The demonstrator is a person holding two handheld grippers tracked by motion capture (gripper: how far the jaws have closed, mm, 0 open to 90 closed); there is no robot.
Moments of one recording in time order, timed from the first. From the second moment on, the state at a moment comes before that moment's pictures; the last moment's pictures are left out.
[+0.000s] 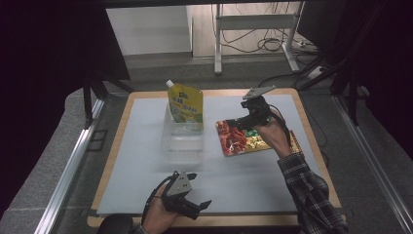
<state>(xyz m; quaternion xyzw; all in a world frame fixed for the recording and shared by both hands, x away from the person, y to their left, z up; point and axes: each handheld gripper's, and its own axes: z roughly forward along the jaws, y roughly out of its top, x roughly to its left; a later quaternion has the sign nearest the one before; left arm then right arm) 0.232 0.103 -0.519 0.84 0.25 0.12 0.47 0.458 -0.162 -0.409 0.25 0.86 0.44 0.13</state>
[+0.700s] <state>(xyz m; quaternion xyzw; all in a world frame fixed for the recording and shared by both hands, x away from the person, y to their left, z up) 0.232 0.100 -0.520 0.84 0.24 0.12 0.47 0.452 -0.222 -0.436 0.34 0.84 0.41 0.13</state>
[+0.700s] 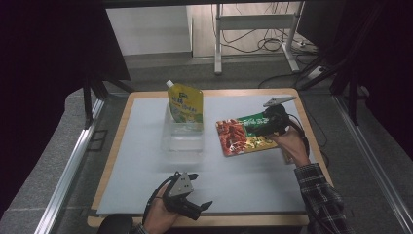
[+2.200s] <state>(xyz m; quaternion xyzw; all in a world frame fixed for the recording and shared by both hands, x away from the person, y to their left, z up) 0.231 0.098 -0.520 0.84 0.23 0.12 0.47 0.495 -0.289 -0.502 0.47 0.82 0.32 0.08</state>
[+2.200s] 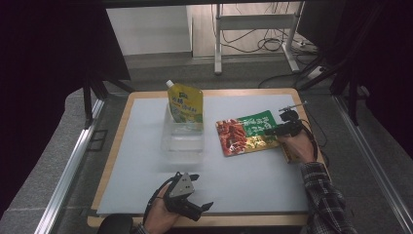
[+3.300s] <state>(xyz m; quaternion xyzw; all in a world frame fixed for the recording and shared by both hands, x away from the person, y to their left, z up) 0.230 0.098 -0.519 0.84 0.23 0.13 0.47 0.480 -0.269 -0.471 0.43 0.83 0.35 0.11</state>
